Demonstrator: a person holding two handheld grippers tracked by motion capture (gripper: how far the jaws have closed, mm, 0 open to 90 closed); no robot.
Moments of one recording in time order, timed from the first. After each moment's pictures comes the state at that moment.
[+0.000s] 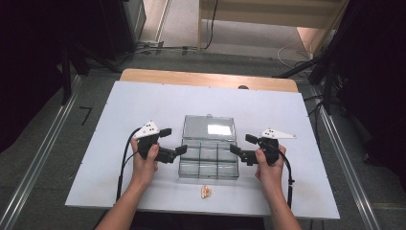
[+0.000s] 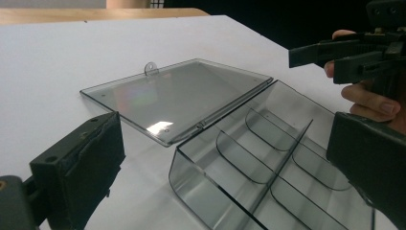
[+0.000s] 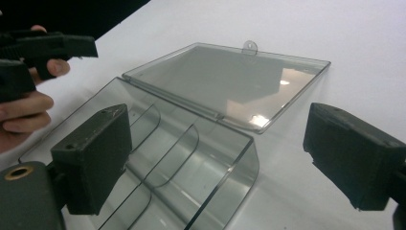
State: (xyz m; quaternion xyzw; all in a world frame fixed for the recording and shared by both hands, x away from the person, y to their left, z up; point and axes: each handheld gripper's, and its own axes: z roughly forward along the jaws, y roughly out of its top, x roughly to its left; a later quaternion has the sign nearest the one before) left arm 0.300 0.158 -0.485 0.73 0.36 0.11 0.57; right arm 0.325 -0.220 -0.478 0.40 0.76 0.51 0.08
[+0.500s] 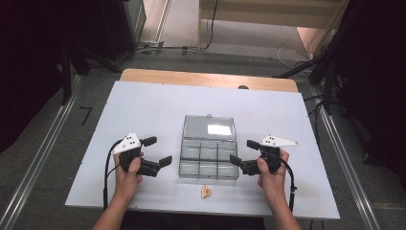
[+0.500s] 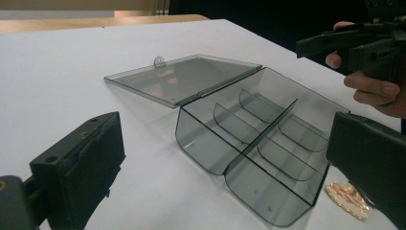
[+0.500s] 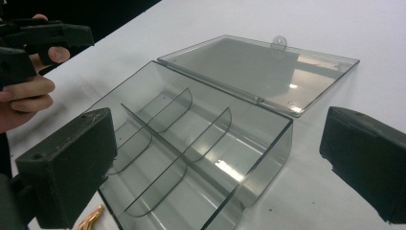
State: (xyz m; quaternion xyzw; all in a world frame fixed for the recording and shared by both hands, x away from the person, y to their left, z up) left arm 0.258 0.196 -0.487 0.72 0.36 0.13 0.58; right arm 0.299 -0.220 -0.470 0.37 0.77 0.51 0.07
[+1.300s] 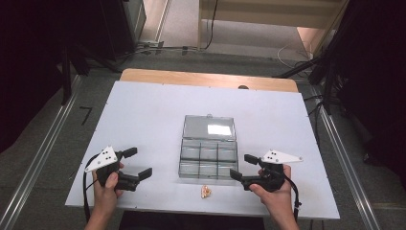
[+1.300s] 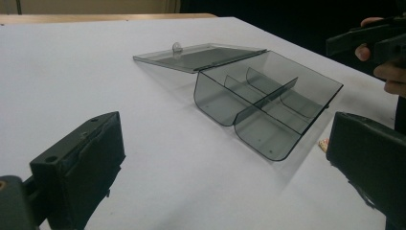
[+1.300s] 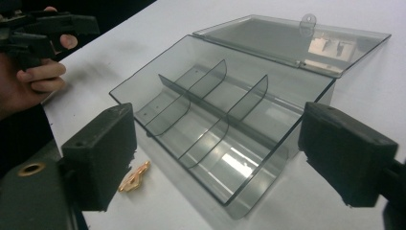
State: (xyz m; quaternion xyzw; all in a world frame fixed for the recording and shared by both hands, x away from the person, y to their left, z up) left arm 0.221 0.242 -0.499 0.72 0.36 0.15 0.58; right arm 0.253 -0.221 -0.467 0.36 0.78 0.50 0.06
